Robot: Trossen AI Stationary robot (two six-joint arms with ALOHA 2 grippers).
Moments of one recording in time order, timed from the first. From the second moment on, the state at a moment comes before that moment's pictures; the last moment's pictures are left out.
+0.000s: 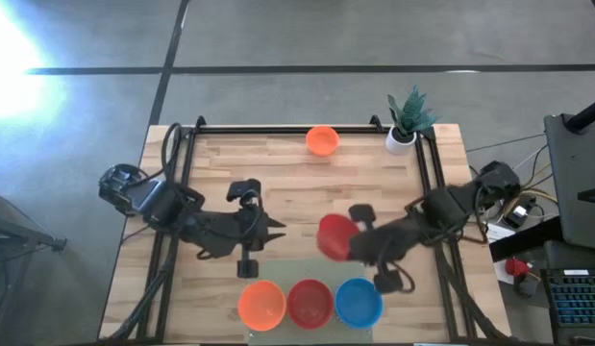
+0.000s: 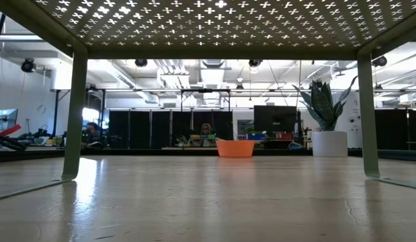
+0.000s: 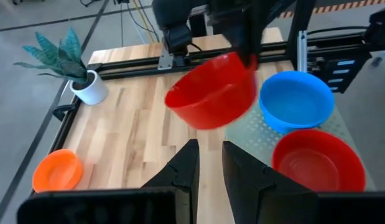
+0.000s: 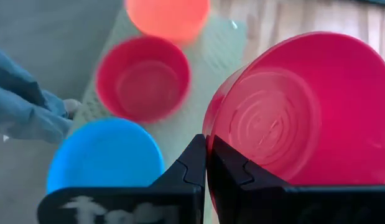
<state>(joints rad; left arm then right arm) -0.50 1.63 2.14 -1.14 -0.51 -0.22 0.50 1.61 1.87 -1.16 0.13 0.21</state>
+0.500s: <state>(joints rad) -0.53 1.63 2.14 -1.15 -0.51 -0.22 0.57 1.94 2.25 -1.28 0.03 0.10</state>
